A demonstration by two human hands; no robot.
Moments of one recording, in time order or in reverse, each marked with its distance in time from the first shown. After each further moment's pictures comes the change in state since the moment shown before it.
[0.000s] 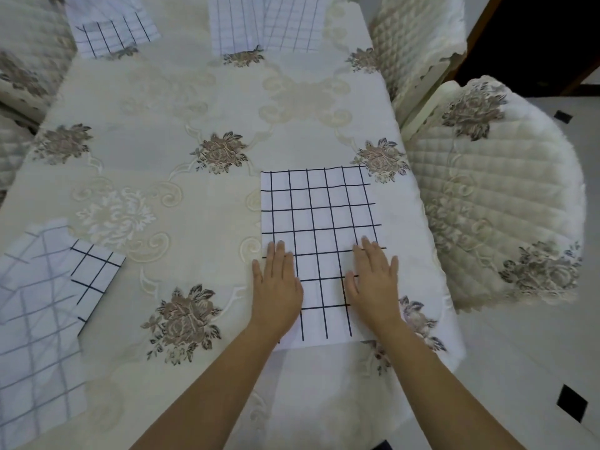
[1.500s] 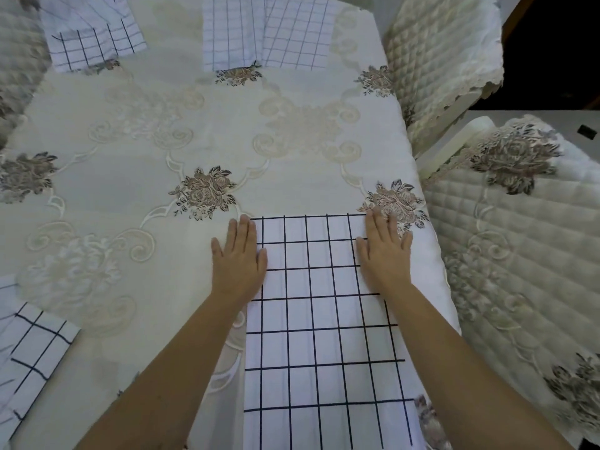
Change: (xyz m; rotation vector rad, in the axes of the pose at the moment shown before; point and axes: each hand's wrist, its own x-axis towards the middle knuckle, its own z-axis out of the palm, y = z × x) left_hand 0.162 -0.061 -0.013 -0.013 -0.050 -0.146; right_hand 0.186 0.031 0.008 -0.088 -0.183 0.065
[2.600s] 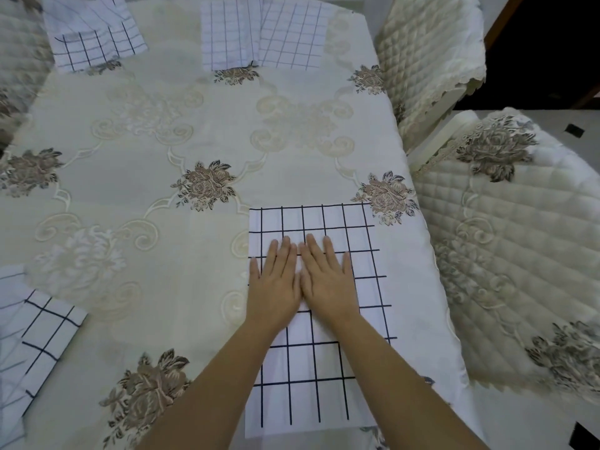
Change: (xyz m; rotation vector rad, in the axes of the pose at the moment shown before) left_hand -0.061 0.048 0.020 0.015 0.013 0.163; right_hand -0.075 -0.070 0.029 0.088 -0.021 -0.243
